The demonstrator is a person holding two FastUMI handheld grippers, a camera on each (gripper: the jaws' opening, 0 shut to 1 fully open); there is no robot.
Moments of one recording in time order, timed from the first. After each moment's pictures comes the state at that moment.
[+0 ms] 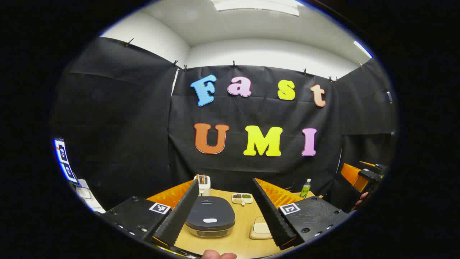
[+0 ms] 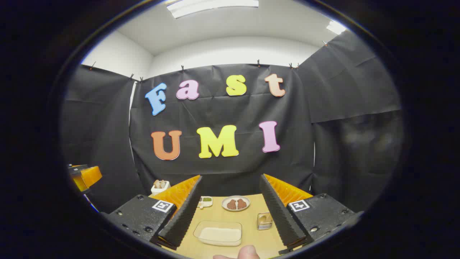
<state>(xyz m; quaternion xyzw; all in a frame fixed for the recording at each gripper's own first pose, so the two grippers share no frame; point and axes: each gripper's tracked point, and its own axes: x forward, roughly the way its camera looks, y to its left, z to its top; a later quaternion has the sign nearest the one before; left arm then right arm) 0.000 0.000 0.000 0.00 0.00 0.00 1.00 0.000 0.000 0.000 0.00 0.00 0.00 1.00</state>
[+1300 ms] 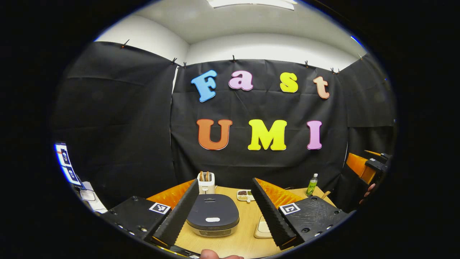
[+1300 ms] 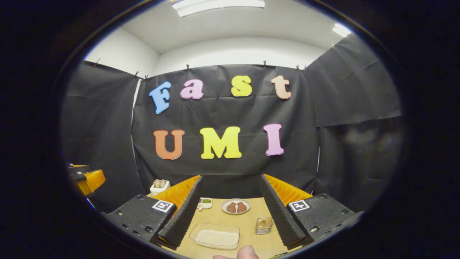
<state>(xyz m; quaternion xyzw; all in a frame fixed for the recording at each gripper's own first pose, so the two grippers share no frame) 0.020 -0.001 -0.017 0.02 0.02 0.02 1.00 0.026 -0.004 0.003 -0.01 0.00 0.01 1.00</state>
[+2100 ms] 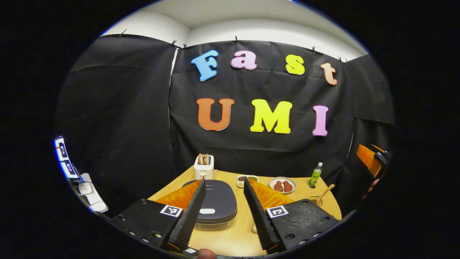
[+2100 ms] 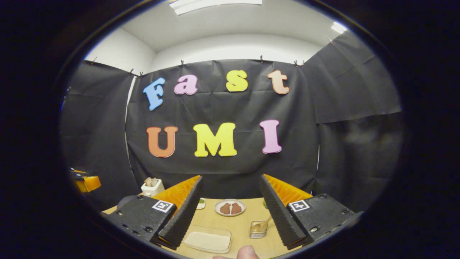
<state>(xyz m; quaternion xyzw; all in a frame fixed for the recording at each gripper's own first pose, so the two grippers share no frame) 0.064 -0.012 -0.068 0.01 0.11 0.03 0.99 0.084 -0.042 -0.023 -0.01 0.02 0.01 1.00</state>
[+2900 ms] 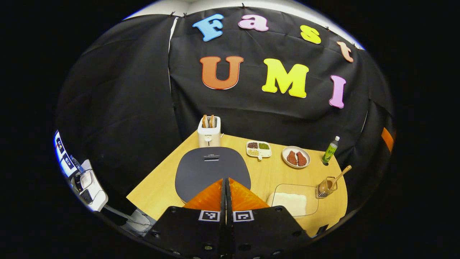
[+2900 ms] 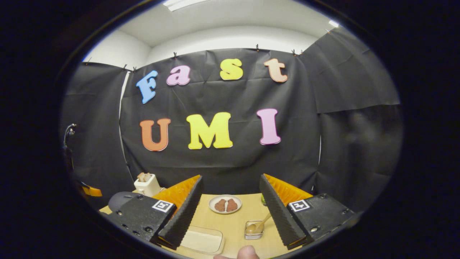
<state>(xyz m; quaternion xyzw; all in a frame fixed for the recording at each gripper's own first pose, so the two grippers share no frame) 0.116 0.026 -0.175 0.00 0.29 0.05 0.96 0.132 -0.081 -0.049 -0.01 0.04 0.00 1.00</state>
